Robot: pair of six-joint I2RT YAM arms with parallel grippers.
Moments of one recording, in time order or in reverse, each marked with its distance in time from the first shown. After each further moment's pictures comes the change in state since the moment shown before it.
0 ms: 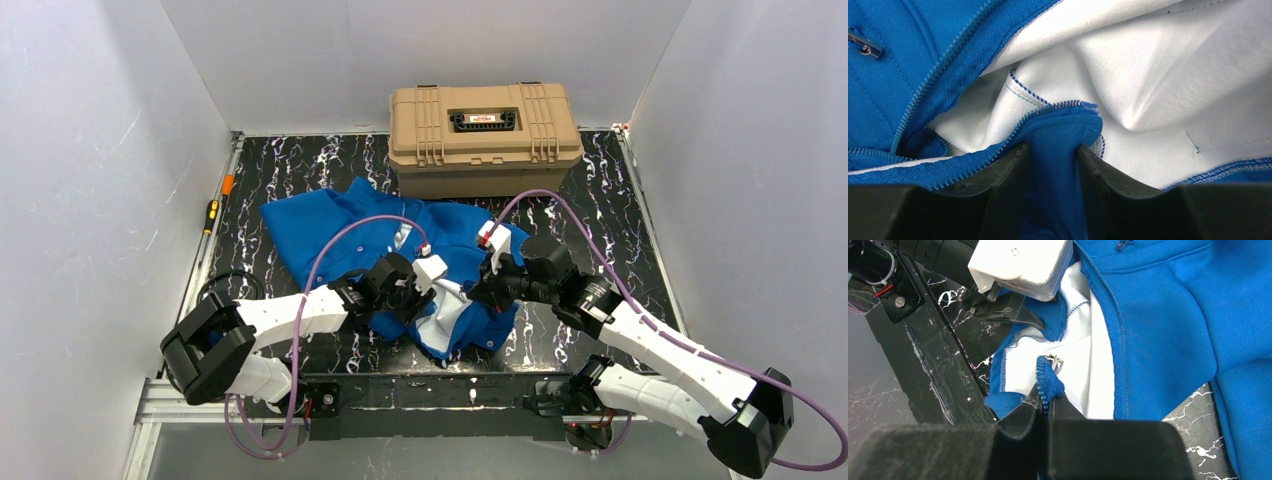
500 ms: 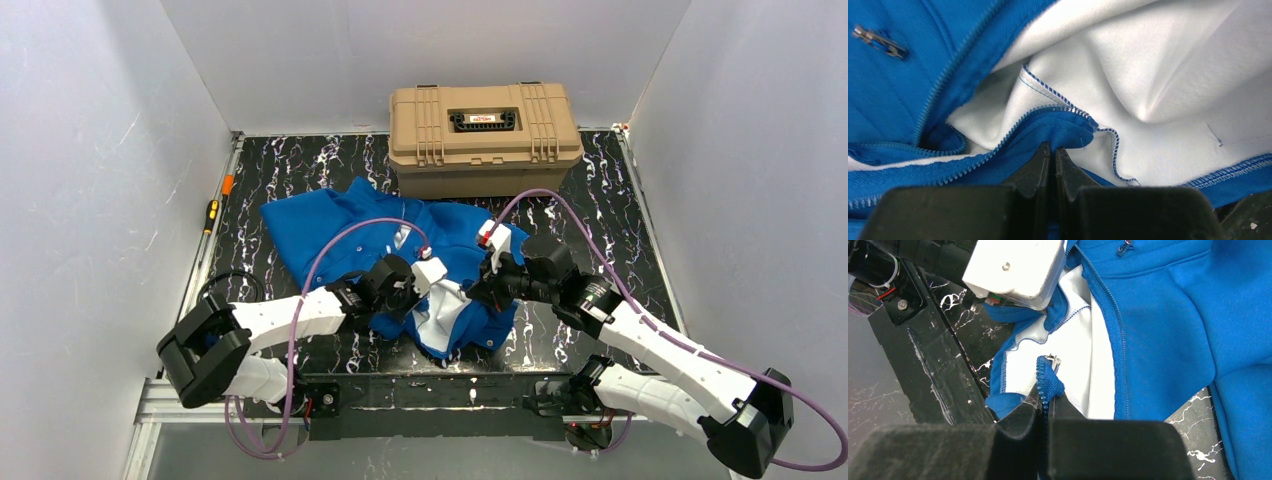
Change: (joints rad) left arm -0.002 -0.017 -0.027 0.012 -0.064 0.061; right arm -0.003 0.001 0.000 0.014 -0.007 0.000
